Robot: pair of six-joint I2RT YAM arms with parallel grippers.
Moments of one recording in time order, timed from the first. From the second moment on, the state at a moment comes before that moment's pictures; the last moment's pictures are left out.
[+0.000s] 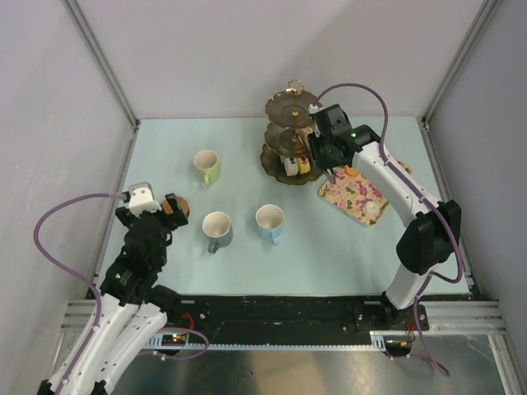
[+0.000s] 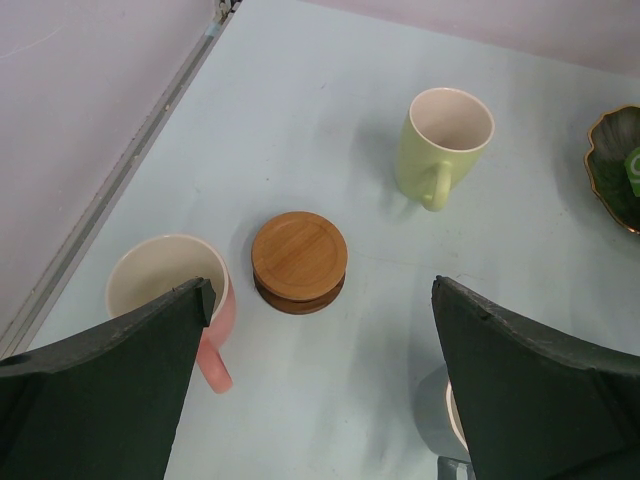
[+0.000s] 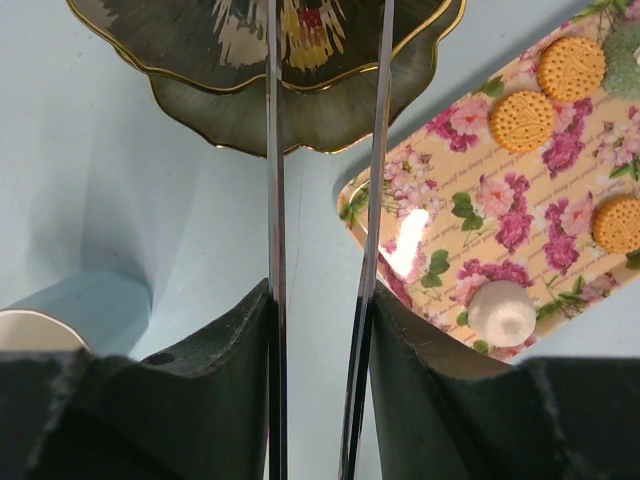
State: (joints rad) left arm -0.42 0.43 0.60 -0.44 -0.65 -0.23; right arm 0.50 1.73 1.70 -0.87 0.16 0.16
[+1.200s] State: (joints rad) left arm -0.42 0.44 0.60 -0.43 -0.65 -0.23; right arm 0.21 1.44 1.56 -0.95 0.21 0.18
